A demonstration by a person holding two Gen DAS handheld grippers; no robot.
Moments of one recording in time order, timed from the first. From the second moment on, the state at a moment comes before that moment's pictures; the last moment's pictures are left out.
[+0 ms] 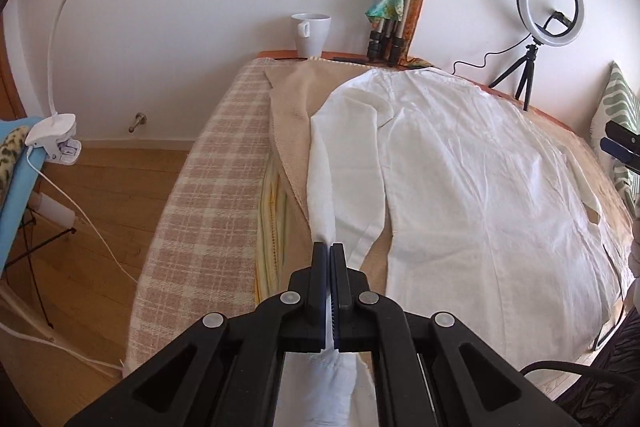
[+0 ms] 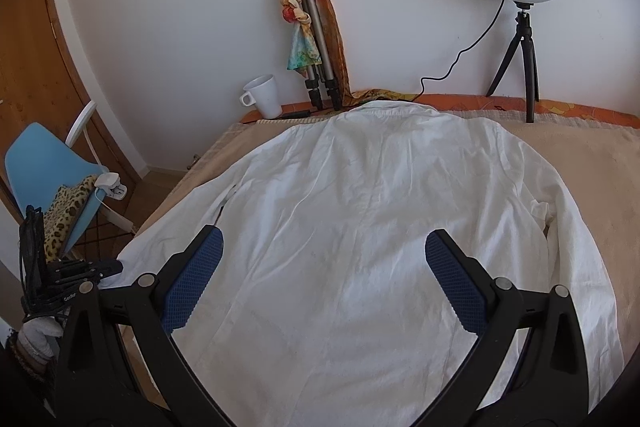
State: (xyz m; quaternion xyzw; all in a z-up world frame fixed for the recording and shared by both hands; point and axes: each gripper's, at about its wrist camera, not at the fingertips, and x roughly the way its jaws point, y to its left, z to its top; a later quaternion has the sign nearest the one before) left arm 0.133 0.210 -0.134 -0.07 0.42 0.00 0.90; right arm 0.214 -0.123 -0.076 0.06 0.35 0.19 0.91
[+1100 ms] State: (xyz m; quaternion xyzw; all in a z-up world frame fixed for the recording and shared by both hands) left arm 0.203 0.229 -0.155 -0.06 0.44 -0.05 0.89; right arm 0.204 -0.089 -0.077 0.04 0.37 0.24 0.89
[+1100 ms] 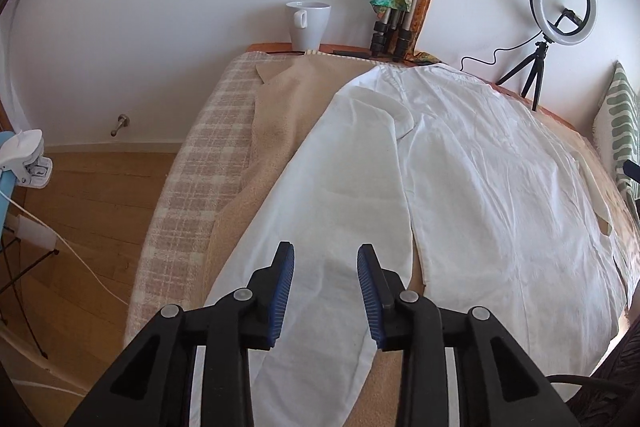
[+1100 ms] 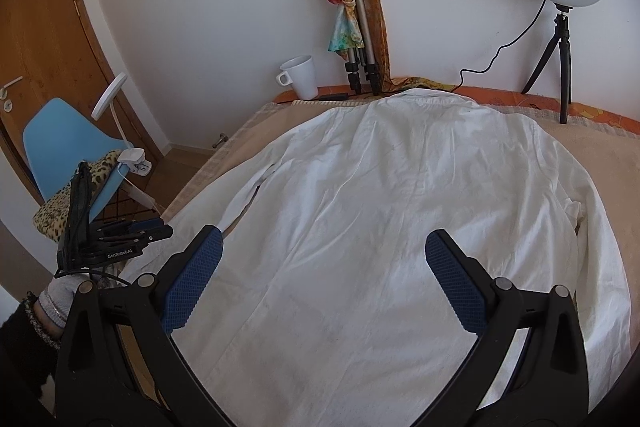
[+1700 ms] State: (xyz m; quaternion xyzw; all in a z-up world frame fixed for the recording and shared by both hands) left arm 0.218 0.270 -0.198 -0.06 0.50 -0.03 0.87; right arm 0.203 -0.086 -0.088 0.05 0.40 0.25 0.88
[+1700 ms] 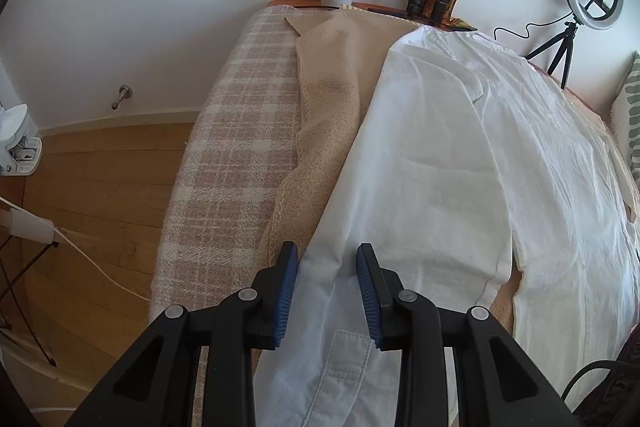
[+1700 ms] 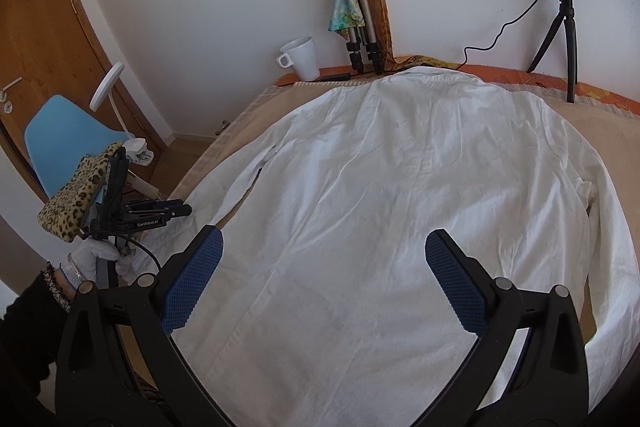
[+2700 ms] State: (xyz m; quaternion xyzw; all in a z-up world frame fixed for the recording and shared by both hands) left arm 0.184 0.141 -0.155 0.02 0.46 -0.13 0.88; right arm 0.207 -0.083 -0.088 0.06 0.41 0.26 0.87
